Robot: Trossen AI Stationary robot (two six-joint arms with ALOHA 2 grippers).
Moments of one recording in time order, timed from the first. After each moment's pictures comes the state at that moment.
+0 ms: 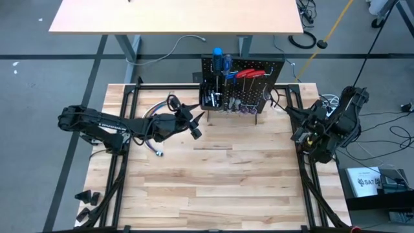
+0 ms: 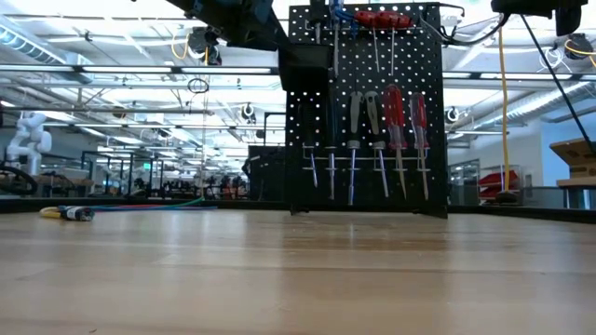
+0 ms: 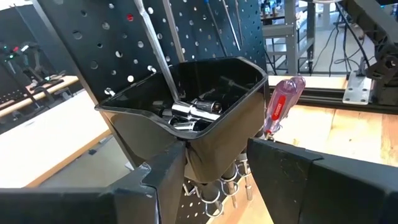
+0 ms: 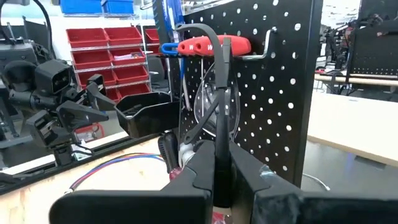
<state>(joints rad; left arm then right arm) -0.04 1.34 0.88 0.28 -0.70 0.14 0.89 0.67 0.86 -1.47 1.57 1.40</state>
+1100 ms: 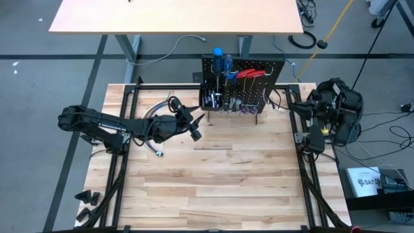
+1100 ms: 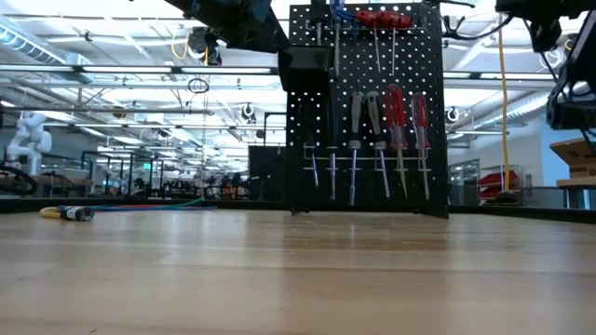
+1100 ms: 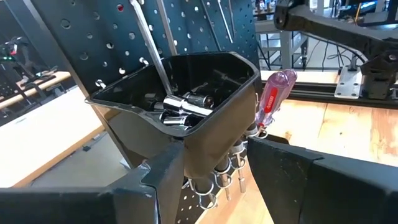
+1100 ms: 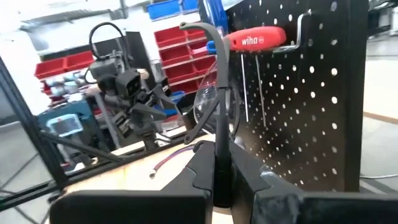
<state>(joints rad) -0.06 1.34 0.88 0.25 -0.68 0.11 1.25 0.31 0.89 -1.49 1.57 1.20</state>
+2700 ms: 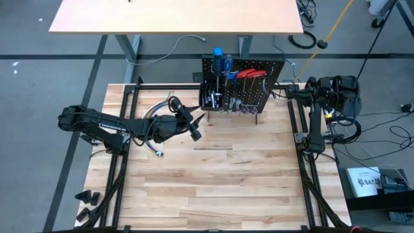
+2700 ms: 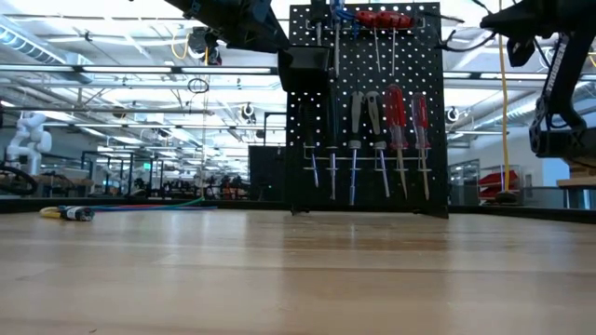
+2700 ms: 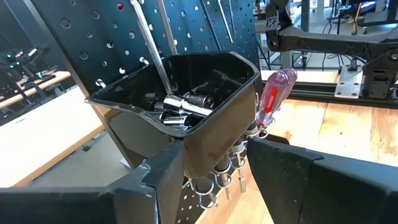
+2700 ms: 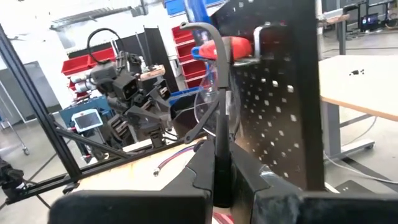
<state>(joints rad) -0.06 1.34 0.88 0.25 -0.68 0.11 1.36 0.10 1.01 -1.57 1.57 0.97</state>
